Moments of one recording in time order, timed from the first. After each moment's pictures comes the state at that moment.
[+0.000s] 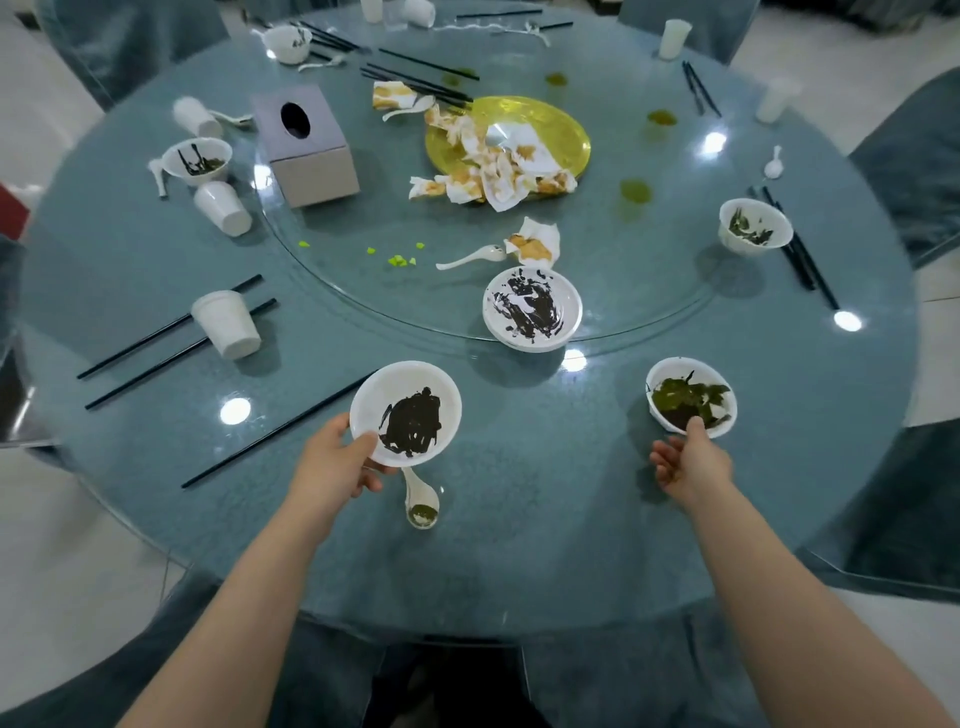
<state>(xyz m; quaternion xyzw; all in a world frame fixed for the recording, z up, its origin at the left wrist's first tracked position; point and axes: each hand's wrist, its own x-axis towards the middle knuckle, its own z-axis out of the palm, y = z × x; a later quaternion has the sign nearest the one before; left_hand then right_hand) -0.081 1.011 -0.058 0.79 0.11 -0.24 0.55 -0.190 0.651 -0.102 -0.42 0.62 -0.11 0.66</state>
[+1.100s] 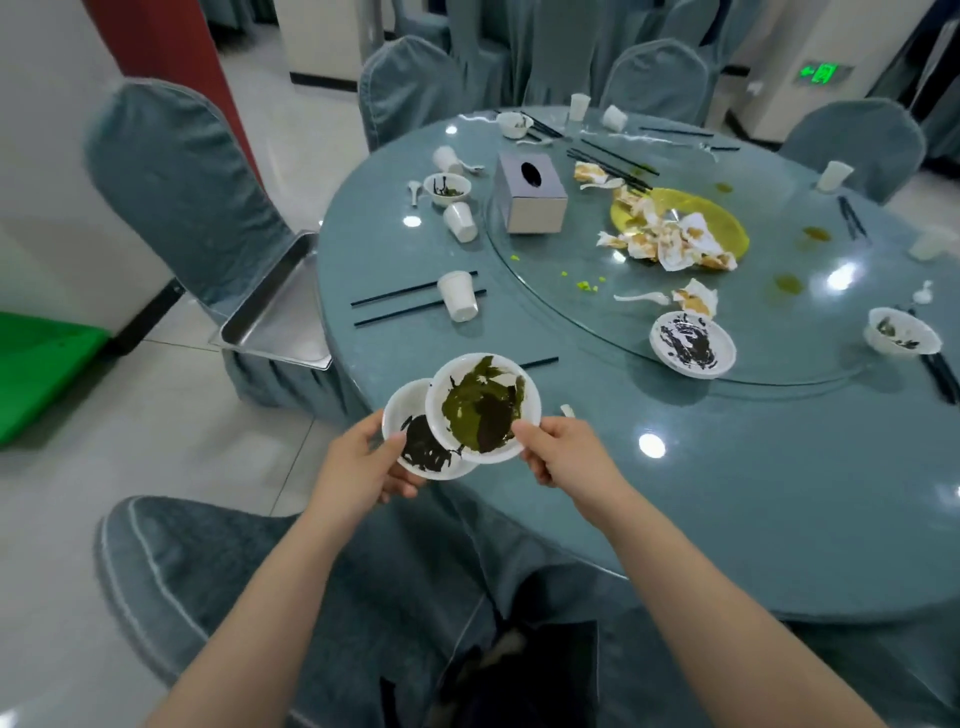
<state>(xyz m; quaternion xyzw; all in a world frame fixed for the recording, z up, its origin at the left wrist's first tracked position) -0.214 1.220 -0.002 0.76 0.10 -0.11 0.63 -0.209 0.993 0.016 -0.77 0.13 0.14 0.60</state>
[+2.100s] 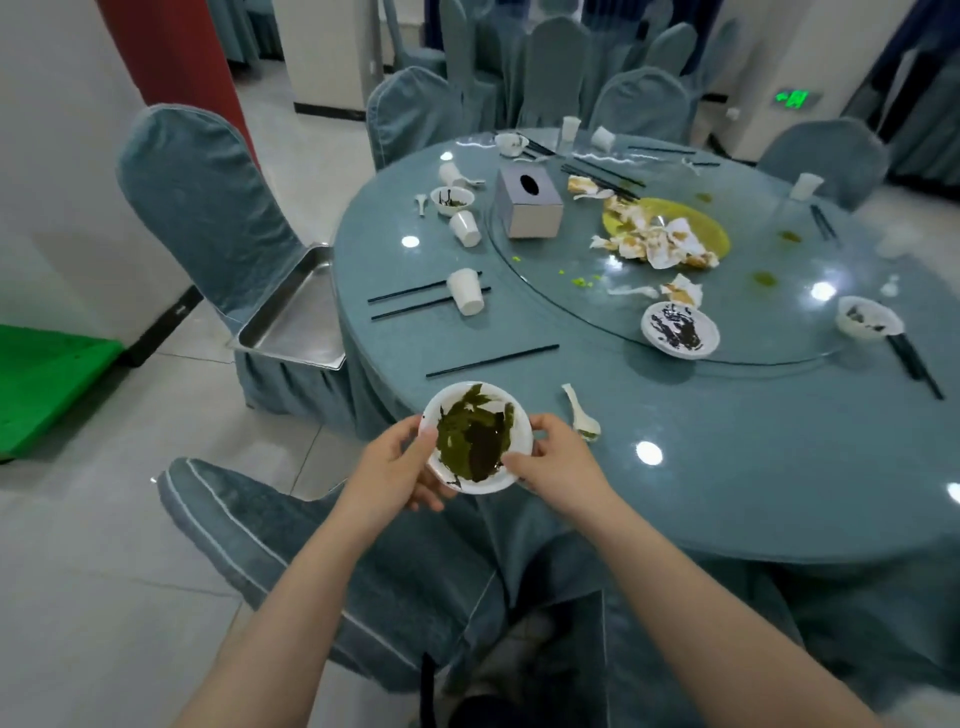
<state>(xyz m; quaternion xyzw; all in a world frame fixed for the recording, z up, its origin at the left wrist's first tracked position) -0.287 1.232 0.011 0.77 0.03 -0.14 0.62 -0.281 1.032 0.018 -0.83 0.10 0.11 0.54</state>
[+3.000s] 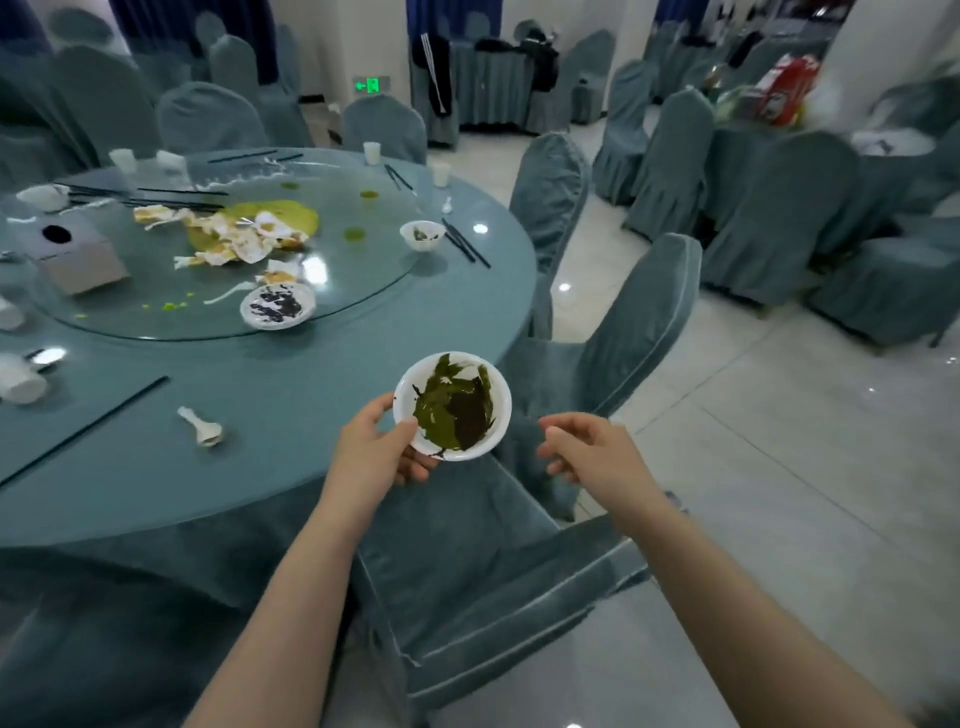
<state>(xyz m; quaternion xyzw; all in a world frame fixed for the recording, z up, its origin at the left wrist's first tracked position) -0.452 0.901 0.055 0.73 -0.17 -0.29 0.60 -0.624 0.741 0.061 -0.72 0.39 -0.17 0.55</state>
